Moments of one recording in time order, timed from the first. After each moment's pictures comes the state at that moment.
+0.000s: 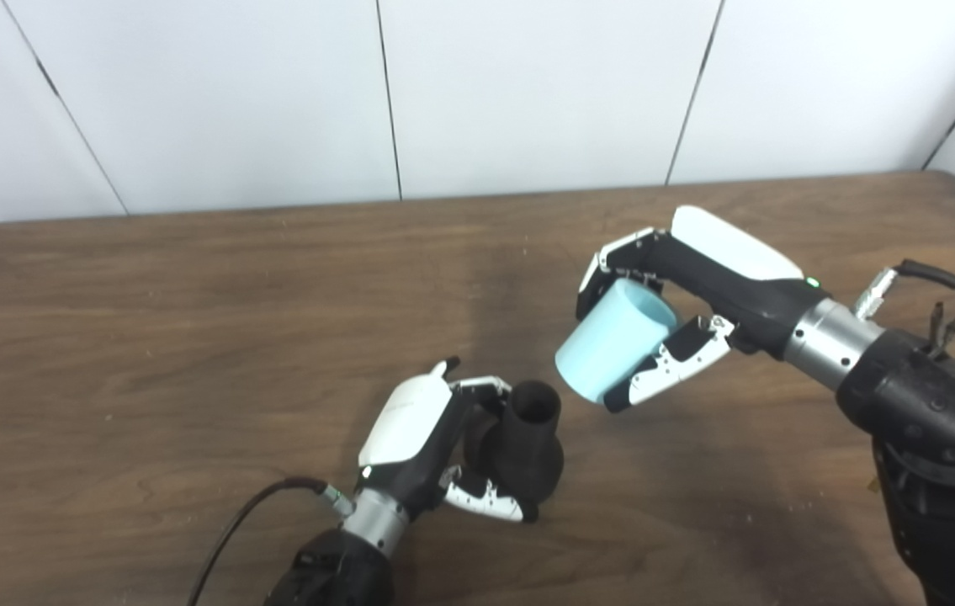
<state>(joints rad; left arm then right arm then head) -0.04 0.12 -0.52 -0.30 0.76 0.26 -0.20 -0.31 -0.38 0.04 -0.74 -0.55 0.47 0.82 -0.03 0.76</state>
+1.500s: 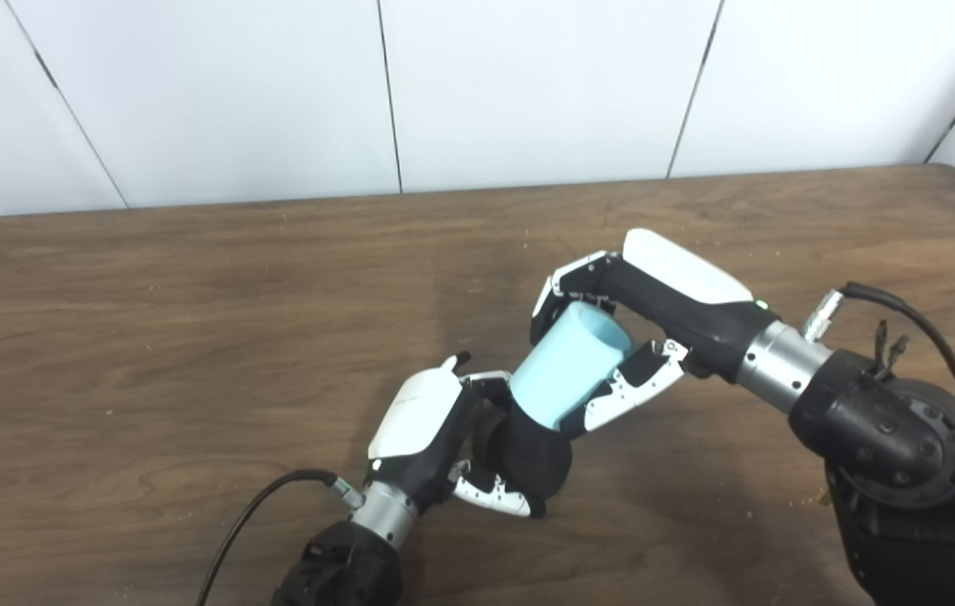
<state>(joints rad) -0.05 0.11 -0.53 -0.29 0.77 0.26 -0.20 -0.30 -0.30 0.11 -0.76 -0.60 0.47 0.86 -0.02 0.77</state>
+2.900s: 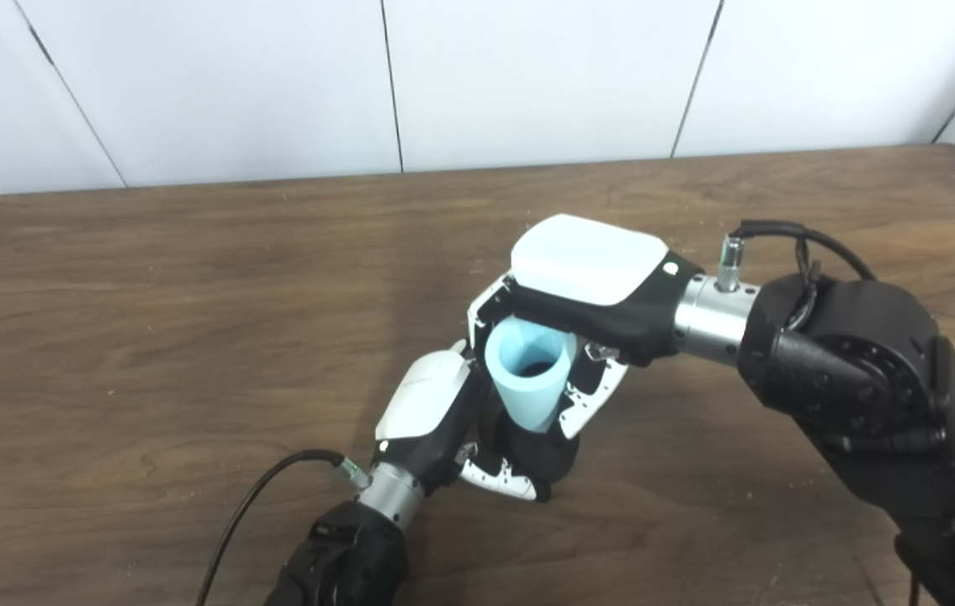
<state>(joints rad) -0.05 0.11 -0.54 -0.29 0.77 0.26 -0.20 -0.56 -0.44 0.41 -0.75 -0.68 0.37 1.01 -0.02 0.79</state>
